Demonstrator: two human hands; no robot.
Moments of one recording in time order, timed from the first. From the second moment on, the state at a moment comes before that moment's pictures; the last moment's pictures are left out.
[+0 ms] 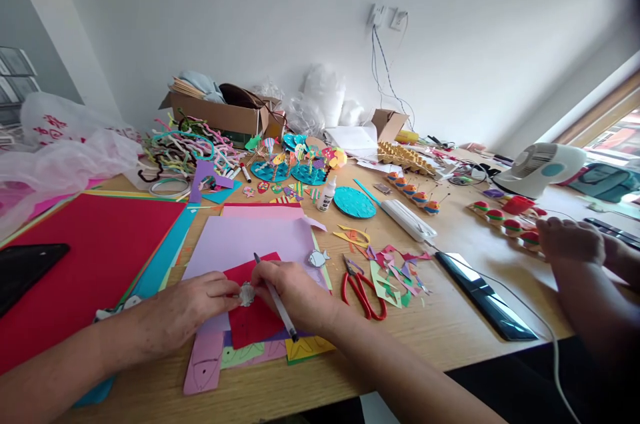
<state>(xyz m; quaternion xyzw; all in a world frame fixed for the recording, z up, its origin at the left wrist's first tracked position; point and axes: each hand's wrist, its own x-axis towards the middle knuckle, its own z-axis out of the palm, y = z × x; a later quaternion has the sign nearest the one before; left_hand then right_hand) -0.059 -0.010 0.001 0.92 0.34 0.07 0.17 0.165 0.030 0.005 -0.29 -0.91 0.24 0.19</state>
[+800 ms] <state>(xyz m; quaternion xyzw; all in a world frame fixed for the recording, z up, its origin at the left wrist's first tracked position) -0.069 0.012 0.029 0.91 0.35 0.12 0.19 0.164 0.021 0.009 -0.30 -0.93 0.18 0.10</state>
